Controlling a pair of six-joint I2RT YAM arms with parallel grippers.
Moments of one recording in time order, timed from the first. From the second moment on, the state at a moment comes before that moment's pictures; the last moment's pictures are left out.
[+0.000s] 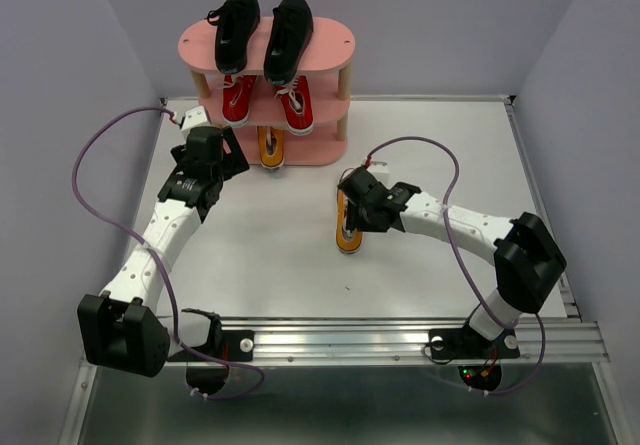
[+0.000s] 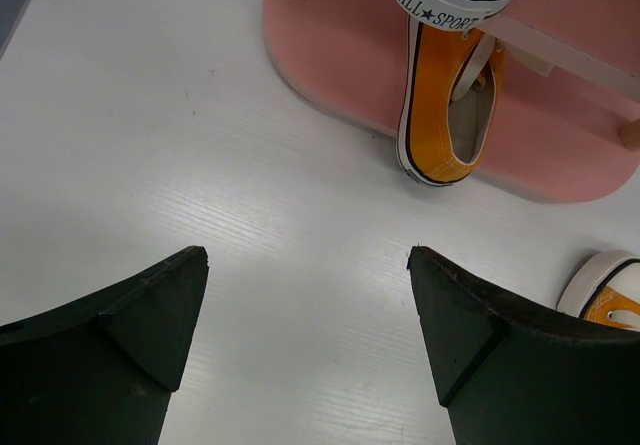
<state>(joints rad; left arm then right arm) -0.23 1.20 1.05 -0.41 -0.36 -0.44 0.83 1.62 1.18 -0.63 0.38 0.80</state>
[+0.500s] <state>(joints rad) -0.23 1.22 1.05 -0.41 -0.36 -0.44 0.82 1.68 1.18 -0.62 0.39 0.80</state>
